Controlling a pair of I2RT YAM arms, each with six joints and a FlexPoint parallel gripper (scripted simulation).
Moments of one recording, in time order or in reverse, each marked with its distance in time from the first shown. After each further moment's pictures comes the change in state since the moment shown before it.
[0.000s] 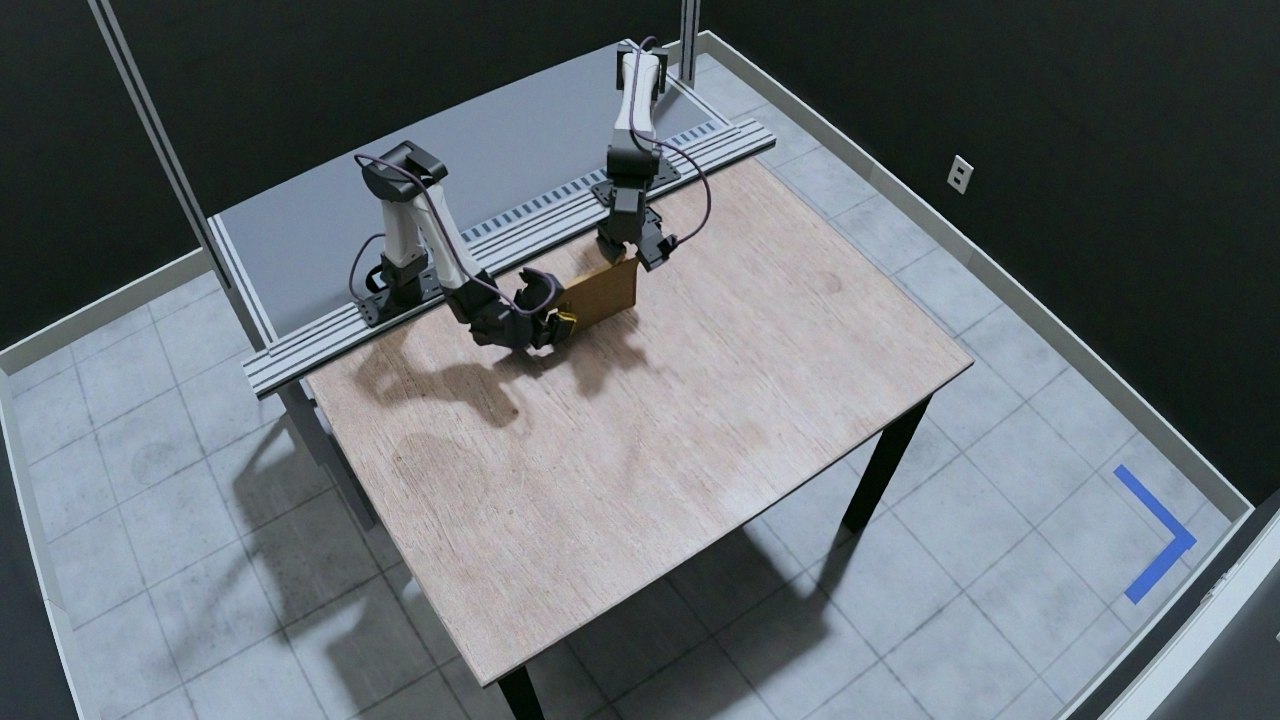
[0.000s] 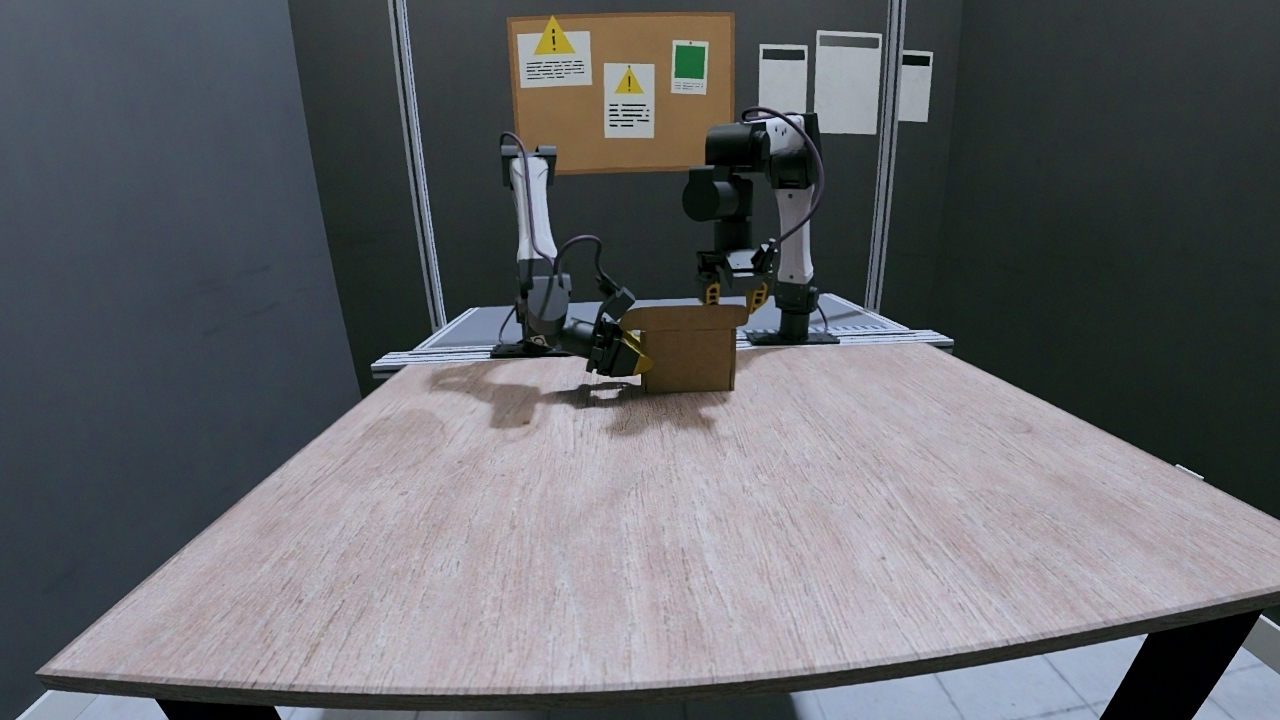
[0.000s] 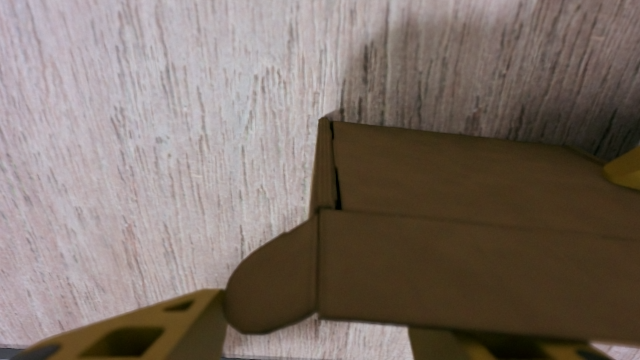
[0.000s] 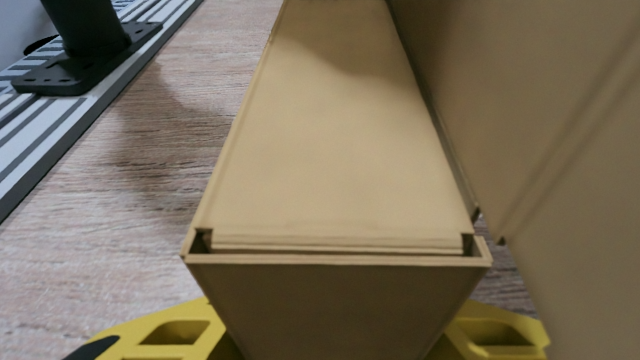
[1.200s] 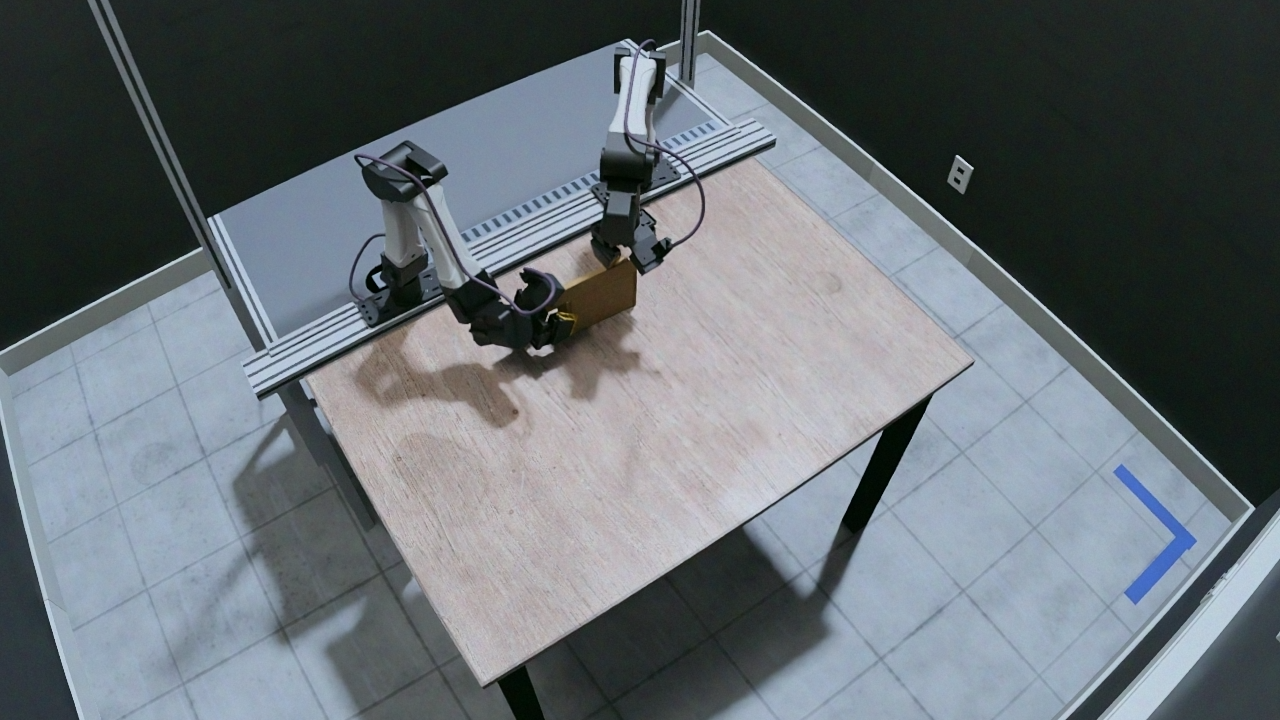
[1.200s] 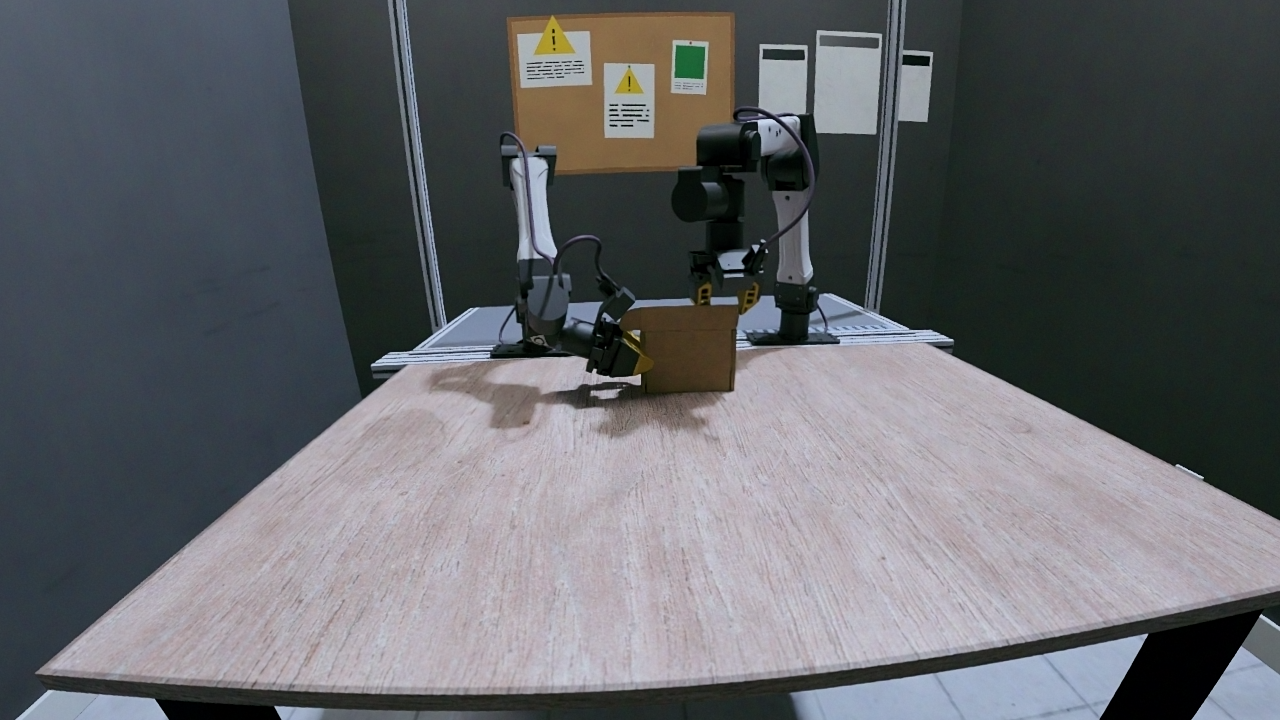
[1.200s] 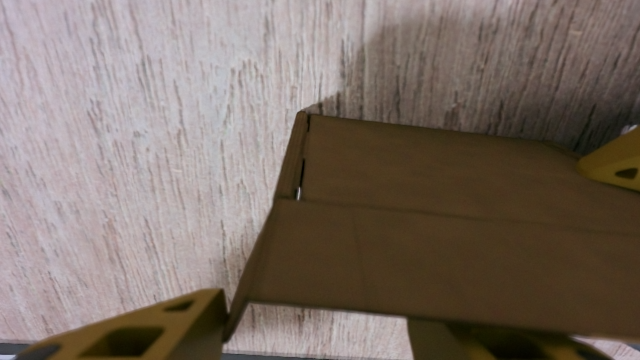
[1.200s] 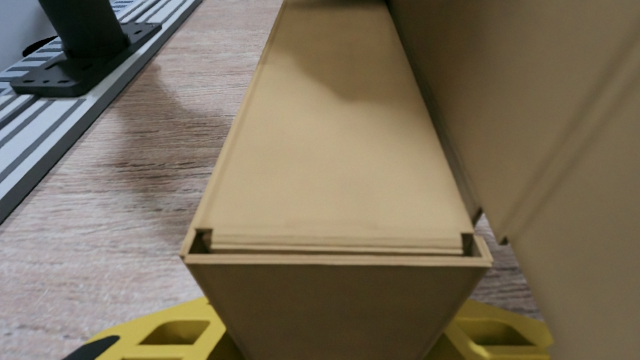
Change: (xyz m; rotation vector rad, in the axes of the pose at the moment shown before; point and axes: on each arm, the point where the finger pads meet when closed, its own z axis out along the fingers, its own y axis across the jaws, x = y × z) left arm 0.002 -0.013 0.000 0.000 0.010 -0.002; right arm 0.000 0.000 0.000 0.002 0.000 0.004
